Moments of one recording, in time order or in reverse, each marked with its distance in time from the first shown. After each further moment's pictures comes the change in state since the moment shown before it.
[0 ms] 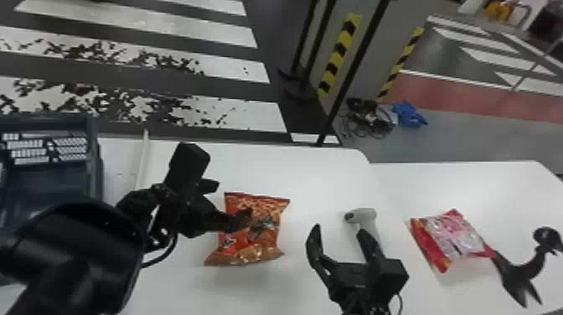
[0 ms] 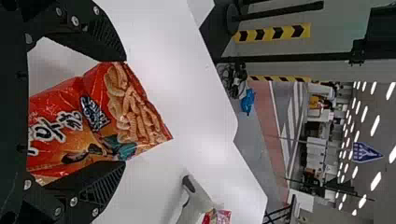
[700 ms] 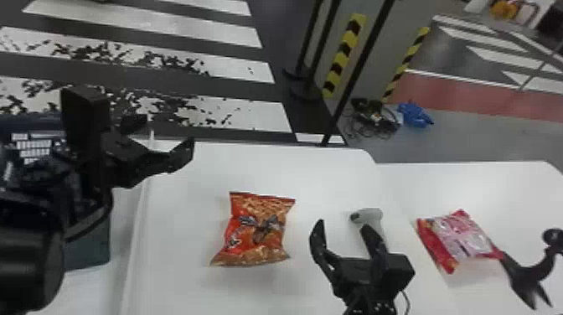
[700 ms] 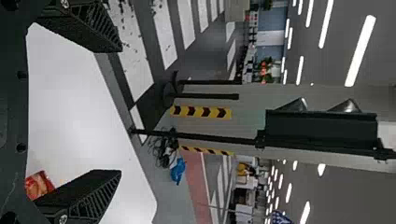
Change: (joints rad) left arm 0.110 0.000 0.296 -0.241 0.014 -0.142 0.065; right arm -0.003 0.000 0.011 -0.029 -0.003 0.019 0.004
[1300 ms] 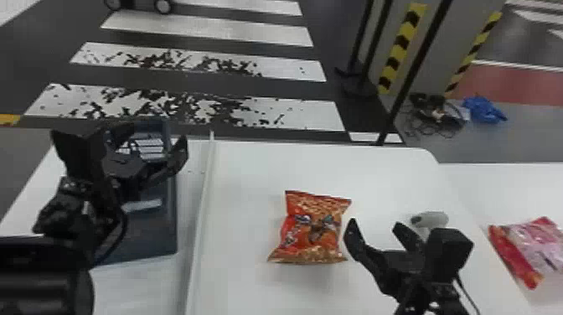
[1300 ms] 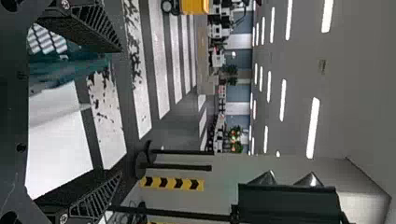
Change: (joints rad) left arm 0.169 0.030 0.160 -0.052 0.024 -0.215 0.176; right arm -0.005 0.000 0.015 -0.238 -0.089 0.456 0.135
